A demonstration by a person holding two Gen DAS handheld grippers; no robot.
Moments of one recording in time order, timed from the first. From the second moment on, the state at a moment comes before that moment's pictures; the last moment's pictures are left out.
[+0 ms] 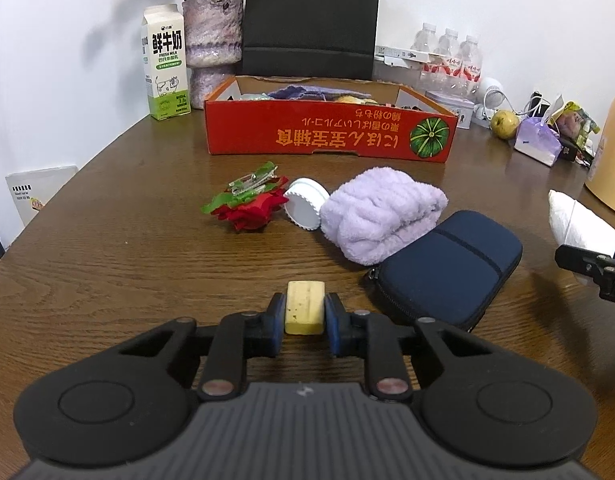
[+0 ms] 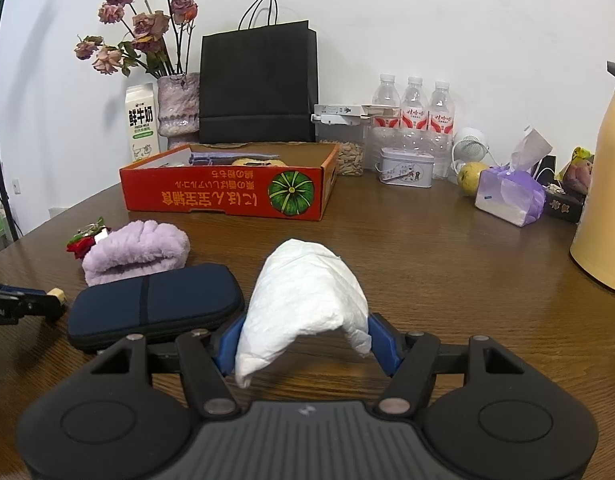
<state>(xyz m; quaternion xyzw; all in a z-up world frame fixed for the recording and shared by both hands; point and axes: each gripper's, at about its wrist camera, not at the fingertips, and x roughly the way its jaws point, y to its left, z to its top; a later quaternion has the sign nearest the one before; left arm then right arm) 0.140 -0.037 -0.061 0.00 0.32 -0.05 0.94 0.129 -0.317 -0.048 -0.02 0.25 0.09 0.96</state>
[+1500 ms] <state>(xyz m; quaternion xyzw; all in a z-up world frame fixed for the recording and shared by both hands) 0.184 -0.030 -0.004 -0.02 0.26 -0.08 0.96 0.152 -0.255 -0.009 -0.04 0.20 0.13 0.97</state>
